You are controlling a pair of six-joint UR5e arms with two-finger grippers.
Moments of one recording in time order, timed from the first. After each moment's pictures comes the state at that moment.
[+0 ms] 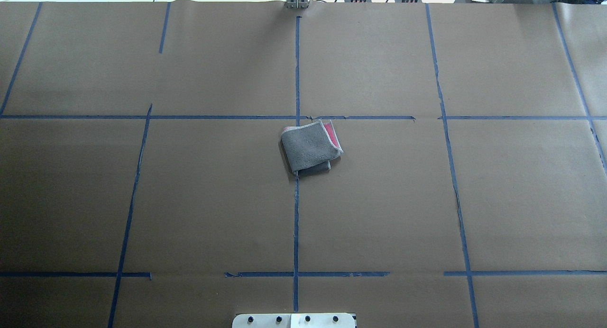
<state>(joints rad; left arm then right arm) -1.62 -1.54 -1.63 -1.40 -2.31 0.23 1.65 -1.73 1.63 -1.57 2.40 -0.20</state>
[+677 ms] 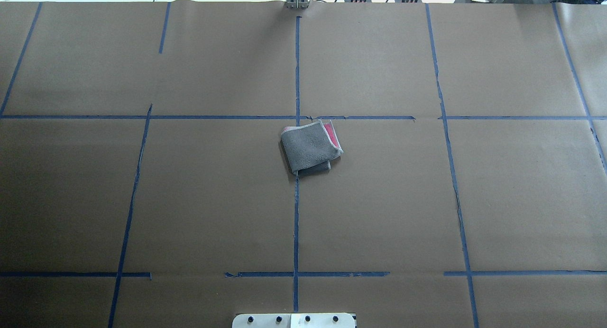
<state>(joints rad) -1.62 -1.54 -1.62 -1.40 -2.31 0.23 1.65 -1.72 1.65 -1.57 2.40 -0.05</state>
